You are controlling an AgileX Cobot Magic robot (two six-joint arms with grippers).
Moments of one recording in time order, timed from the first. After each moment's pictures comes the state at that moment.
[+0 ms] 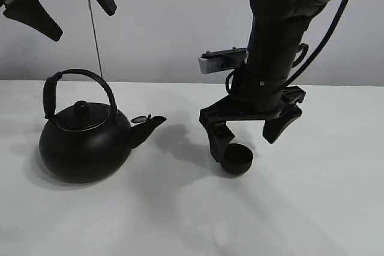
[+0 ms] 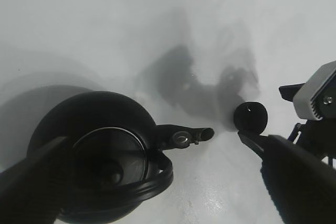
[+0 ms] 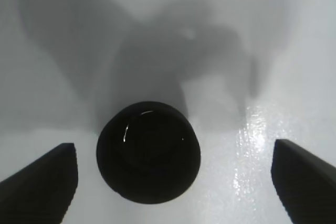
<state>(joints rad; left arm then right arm) -0.19 1.86 -1.65 -0.48 1.07 0.11 0.45 2.04 -1.37 -0.04 0.76 -0.02</state>
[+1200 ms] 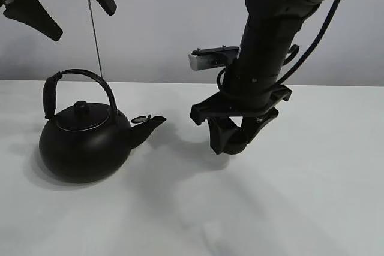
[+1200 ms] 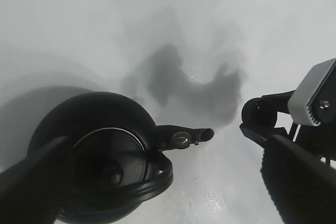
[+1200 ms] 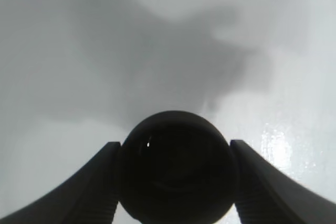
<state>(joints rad) -0.19 1.86 -1.65 -0.48 1.07 0.11 0.45 2.06 -1.42 0.06 0.77 -0.16</state>
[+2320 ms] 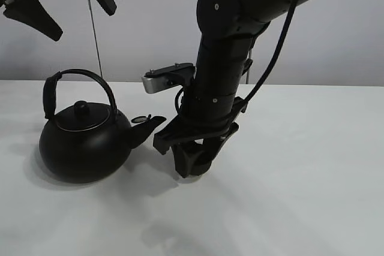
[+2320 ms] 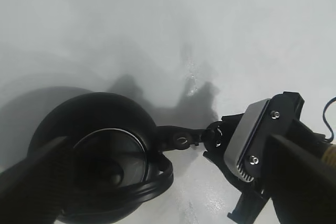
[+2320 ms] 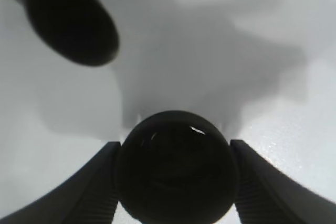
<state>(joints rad) -0.19 1.86 -1.65 -0.48 1.07 0.11 0.59 2.15 -1.49 0.06 0.77 -0.24</state>
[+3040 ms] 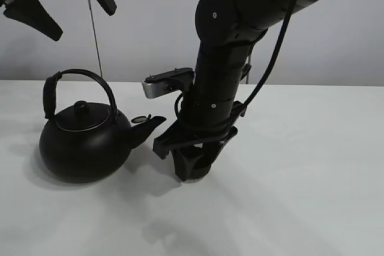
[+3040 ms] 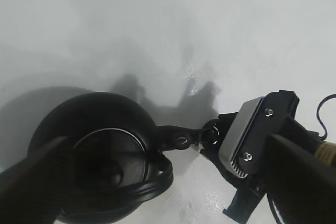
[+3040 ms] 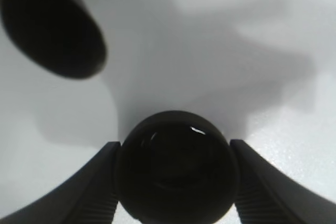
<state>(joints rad) -0.19 1.86 -1.65 -0.48 1.07 0.11 0.59 2.17 -1.49 0.06 0.76 -0.24</state>
